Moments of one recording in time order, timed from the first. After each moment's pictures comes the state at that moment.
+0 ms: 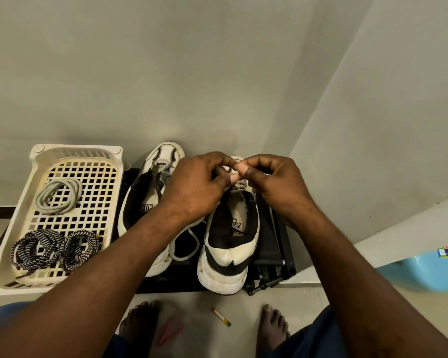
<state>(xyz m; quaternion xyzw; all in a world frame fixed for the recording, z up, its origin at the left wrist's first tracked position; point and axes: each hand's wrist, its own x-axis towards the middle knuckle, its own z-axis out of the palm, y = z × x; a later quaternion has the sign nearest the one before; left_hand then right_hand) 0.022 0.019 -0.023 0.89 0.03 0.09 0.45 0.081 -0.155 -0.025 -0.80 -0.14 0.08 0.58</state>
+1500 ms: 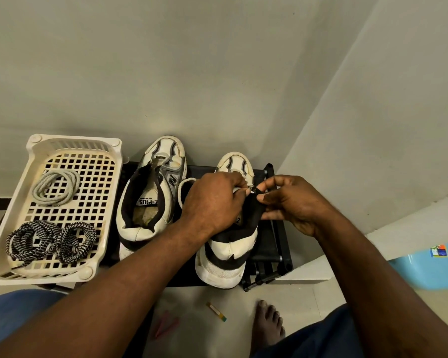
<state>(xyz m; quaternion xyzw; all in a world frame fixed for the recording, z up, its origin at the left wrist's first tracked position) 0.021 -0.017 -0.056 0.95 0.04 0.11 0.30 0.083 -0.191 -0.039 -0.76 0.06 0.29 0.58</state>
